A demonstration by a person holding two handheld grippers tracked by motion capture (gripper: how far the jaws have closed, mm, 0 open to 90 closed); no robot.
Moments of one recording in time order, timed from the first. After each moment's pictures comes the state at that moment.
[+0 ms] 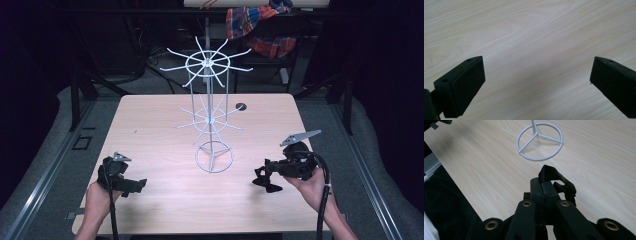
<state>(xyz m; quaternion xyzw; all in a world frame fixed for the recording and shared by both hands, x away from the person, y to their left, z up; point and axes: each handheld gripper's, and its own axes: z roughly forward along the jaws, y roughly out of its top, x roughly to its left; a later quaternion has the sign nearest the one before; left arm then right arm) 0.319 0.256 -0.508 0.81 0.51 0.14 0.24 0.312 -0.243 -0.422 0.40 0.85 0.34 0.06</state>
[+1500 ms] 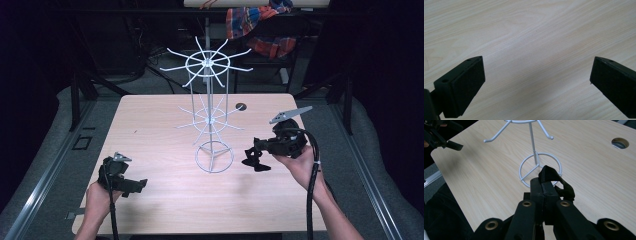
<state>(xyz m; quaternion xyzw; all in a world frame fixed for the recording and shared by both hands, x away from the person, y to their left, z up) 0.320 0.255 -0.509 0.82 0.50 0.14 0.24 0.344 -0.216 -0.382 0.37 0.85 0.37 0.08</state>
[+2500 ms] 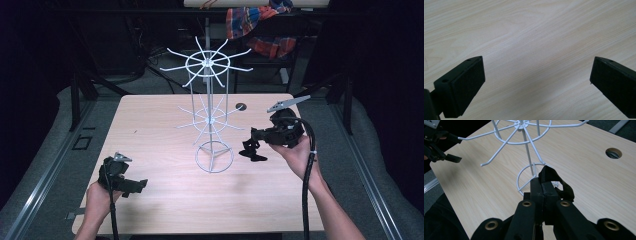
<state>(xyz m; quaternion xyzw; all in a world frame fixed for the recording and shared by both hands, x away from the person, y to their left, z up) 0.320 0.255 -0.509 0.82 0.50 0.14 0.24 0.361 -0.210 -0.367 0.38 0.84 0.38 0.09</state>
